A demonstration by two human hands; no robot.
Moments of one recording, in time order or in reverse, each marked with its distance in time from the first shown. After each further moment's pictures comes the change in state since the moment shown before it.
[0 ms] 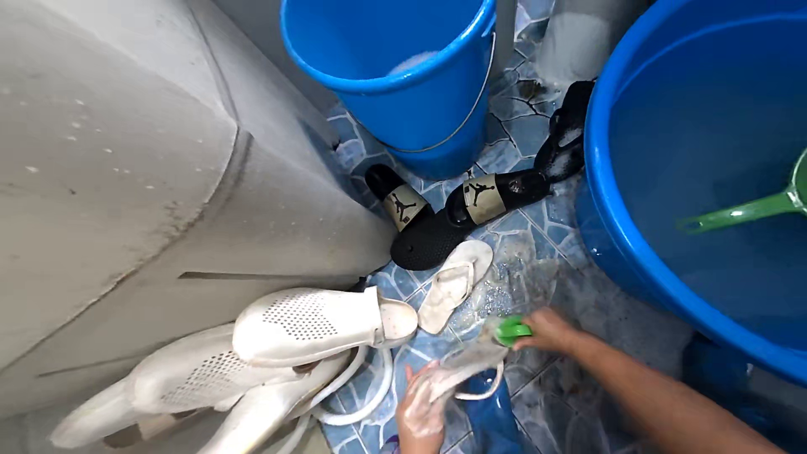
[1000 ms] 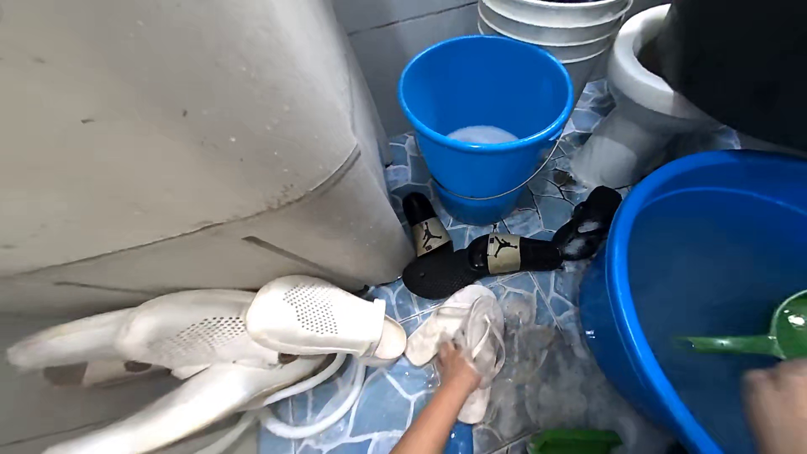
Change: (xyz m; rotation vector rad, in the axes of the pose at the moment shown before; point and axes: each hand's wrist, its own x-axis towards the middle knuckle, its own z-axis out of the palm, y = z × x) left_hand 0.118 0.023 0.107 0.360 -0.707 -0.670; right_hand -0.126 0.069 -0.166 1.204 1.862 0.384
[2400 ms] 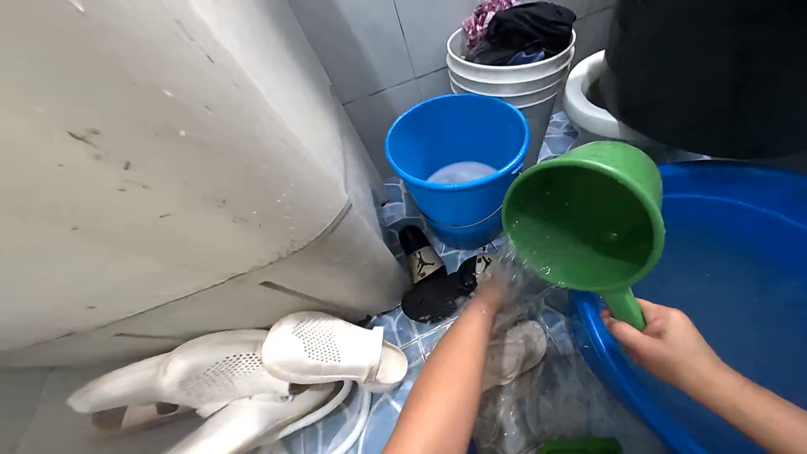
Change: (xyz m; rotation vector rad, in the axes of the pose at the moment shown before) left_hand 0.001 0.159 -0.101 0.403 0.097 0.539; right_hand -0.073 -0.052 0.005 -0.653 -1.219 -0.575
